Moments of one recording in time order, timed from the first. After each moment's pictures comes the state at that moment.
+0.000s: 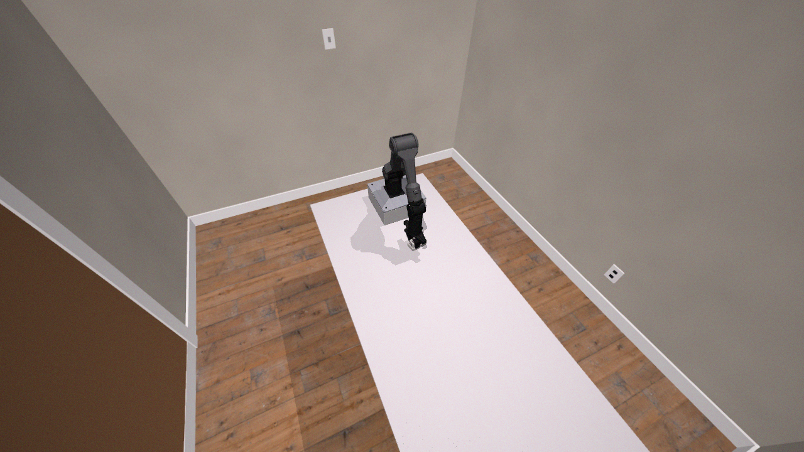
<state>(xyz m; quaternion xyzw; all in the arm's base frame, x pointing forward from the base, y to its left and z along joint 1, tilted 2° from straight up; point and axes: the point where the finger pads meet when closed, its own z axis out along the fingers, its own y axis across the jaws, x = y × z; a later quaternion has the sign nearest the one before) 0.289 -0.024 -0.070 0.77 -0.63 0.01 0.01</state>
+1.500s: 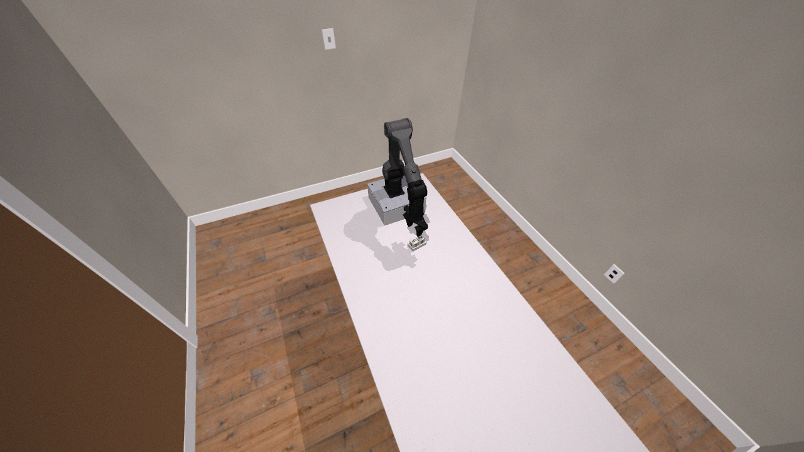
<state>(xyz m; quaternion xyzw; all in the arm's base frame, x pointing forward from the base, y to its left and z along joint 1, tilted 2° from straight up) 0.288 -0.022 0.019 0.77 -0.63 0.01 0.01</state>
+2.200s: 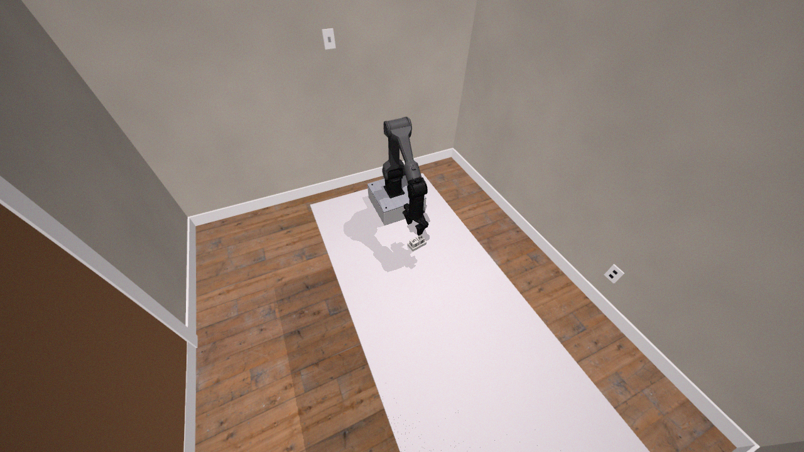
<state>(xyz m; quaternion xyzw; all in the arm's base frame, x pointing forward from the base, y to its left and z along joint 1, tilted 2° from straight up) 0.287 -0.021 0.030 0.77 -0.63 0.01 0.01</state>
